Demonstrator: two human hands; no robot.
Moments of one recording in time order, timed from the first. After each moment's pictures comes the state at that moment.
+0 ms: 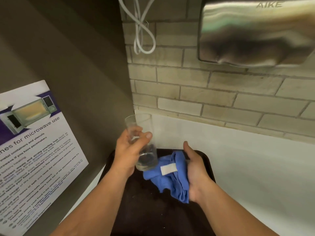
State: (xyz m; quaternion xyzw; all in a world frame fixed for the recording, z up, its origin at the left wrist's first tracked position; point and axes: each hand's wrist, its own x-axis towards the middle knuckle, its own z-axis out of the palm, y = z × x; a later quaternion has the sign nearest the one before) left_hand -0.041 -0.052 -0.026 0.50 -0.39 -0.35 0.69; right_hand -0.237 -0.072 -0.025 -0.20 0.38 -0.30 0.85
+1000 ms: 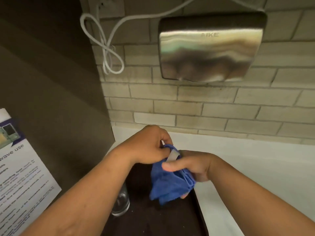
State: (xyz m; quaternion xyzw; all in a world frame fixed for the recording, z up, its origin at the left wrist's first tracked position) left_hand -0.126 -0.085 0.091 0.52 -0.79 -0.22 0.23; right_hand -0.307 -0.101 0.054 -0.62 0.38 -0.05 0.69
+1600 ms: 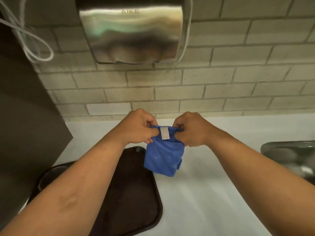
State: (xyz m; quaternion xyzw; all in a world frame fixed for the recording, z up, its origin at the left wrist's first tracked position) left_hand -0.244 -0.123 0.070 0.54 -0.75 -0.29 0.25; right_hand -0.454 -0.113 0.068 -0.76 0.57 -0.19 0.23
